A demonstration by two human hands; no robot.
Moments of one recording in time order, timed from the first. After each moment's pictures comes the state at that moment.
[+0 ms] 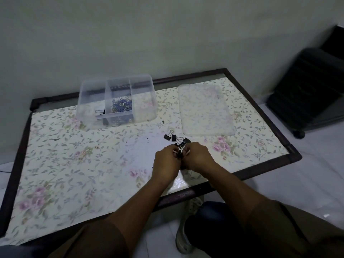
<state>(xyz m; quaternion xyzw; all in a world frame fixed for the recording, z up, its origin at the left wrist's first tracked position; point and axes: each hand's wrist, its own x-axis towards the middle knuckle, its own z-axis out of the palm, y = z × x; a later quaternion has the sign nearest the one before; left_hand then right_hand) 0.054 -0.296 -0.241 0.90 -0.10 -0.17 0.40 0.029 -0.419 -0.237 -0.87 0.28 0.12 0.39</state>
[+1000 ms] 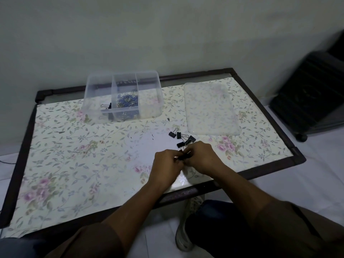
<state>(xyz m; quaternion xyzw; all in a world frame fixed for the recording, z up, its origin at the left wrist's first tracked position) 0.045 -0.269 -0.248 0.88 -0.16 -0.14 0.42 0.021 -0.414 -0.224 -0.91 0.18 0.14 0.34</state>
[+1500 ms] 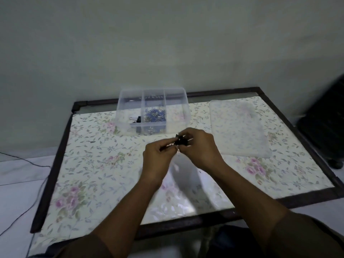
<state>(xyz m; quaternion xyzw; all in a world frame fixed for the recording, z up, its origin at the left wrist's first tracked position) 0.108 -0.202 -0.205 0.74 0.00 -0.08 0.67 0.090 -0.339 -0.166 -0.90 0.13 -0.02 0.41</state>
